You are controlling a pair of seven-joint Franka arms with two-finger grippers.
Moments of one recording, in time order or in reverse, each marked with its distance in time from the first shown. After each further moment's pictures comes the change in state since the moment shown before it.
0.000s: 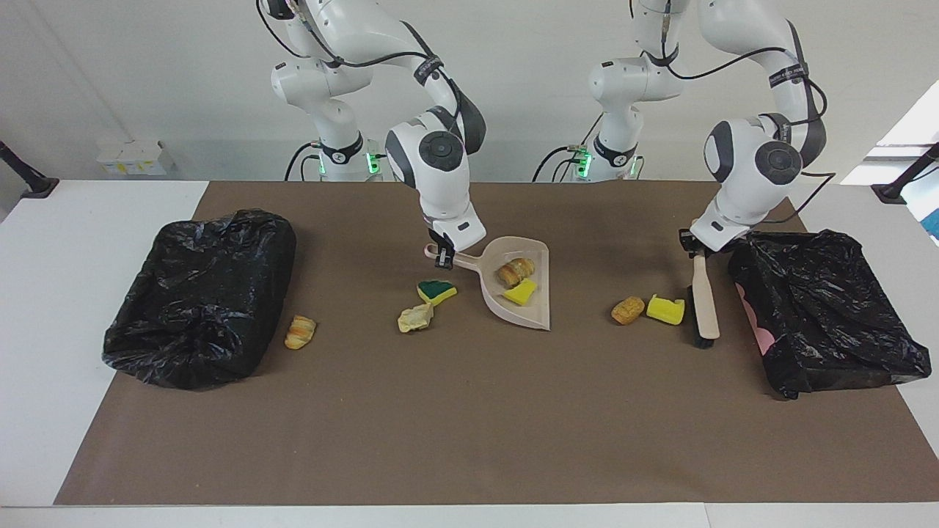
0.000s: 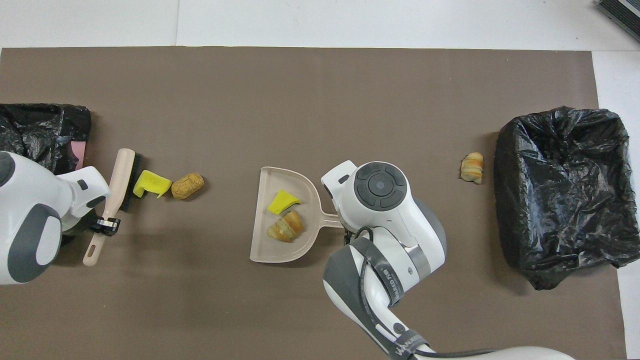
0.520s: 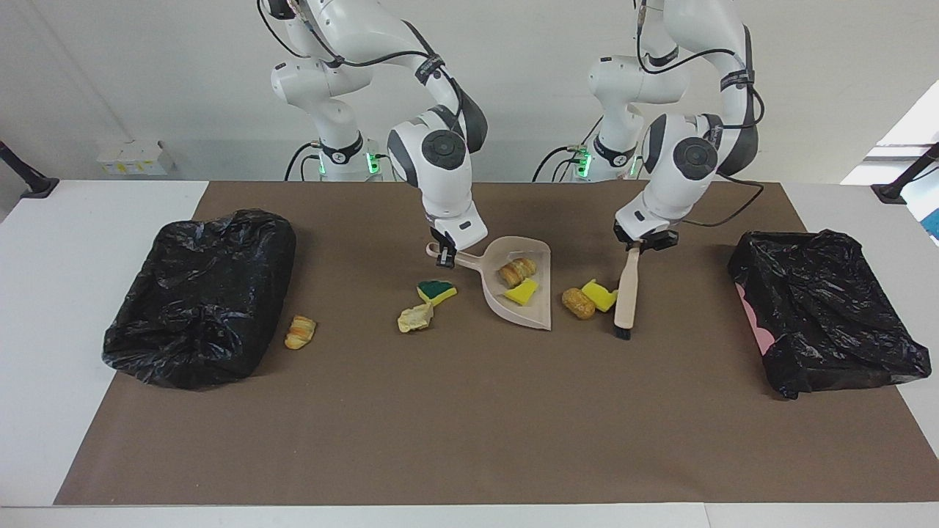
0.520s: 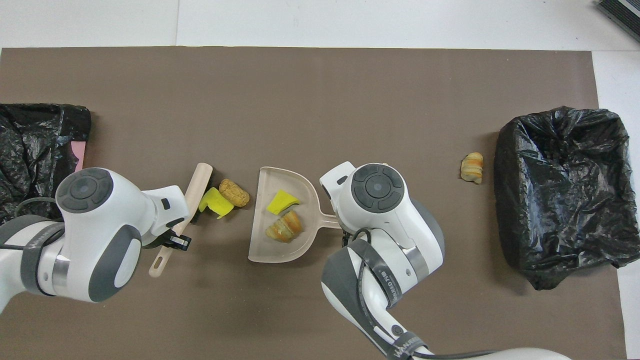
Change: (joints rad) left arm -0.262 -0.038 -0.012 -0.052 -0.145 -0.005 -0.012; right arm 0.004 0.000 0.000 0.000 0.000 0.000 0.020
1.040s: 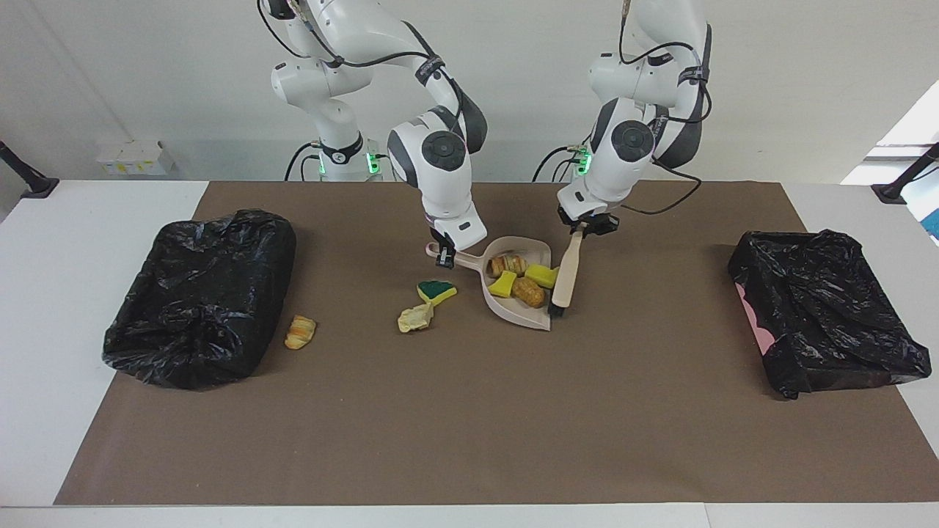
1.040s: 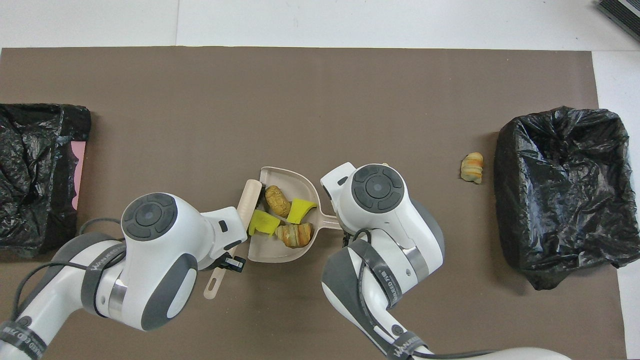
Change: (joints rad) left arm -0.217 -0.025 -0.002 -0.013 -0.168 0.001 -0.154; right arm -0.001 0.000 0.000 -0.007 0.000 -0.001 0.004
